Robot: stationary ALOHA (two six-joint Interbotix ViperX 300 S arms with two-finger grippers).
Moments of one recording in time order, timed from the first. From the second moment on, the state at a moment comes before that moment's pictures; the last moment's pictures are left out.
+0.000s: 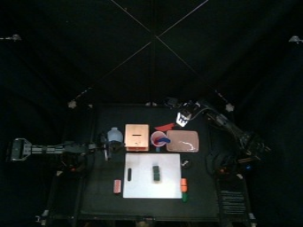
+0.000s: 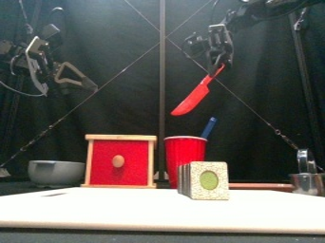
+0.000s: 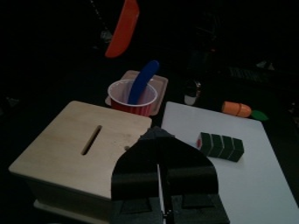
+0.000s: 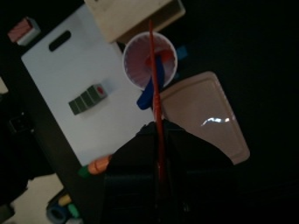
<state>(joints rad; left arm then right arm) 0.19 -0.68 1.25 -0.12 -0.45 0.00 -0.64 -0.18 -0.02 0.32 1.37 -0.13</state>
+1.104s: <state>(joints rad) 0.04 -0.63 1.13 0.06 -0.46 0.01 -0.08 -0.64 0.88 0.15 0.21 -0.07</state>
